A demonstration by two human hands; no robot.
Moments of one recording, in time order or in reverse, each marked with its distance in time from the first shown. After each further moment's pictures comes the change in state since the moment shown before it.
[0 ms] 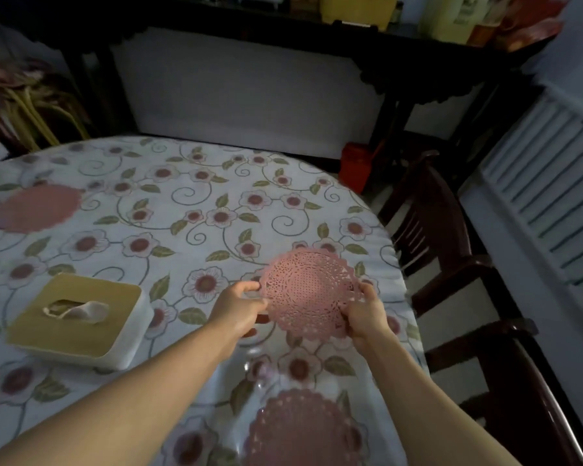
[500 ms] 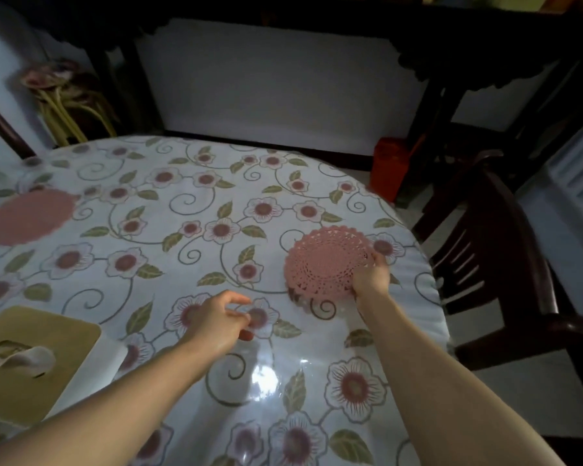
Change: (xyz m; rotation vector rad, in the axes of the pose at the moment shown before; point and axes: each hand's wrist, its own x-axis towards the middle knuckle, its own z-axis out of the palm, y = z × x) left_hand 0.083 0.016 0.007 0.258 0.096 0.015; right_hand 0.162 -0.053 0.051 -0.064 0.017 -0.105
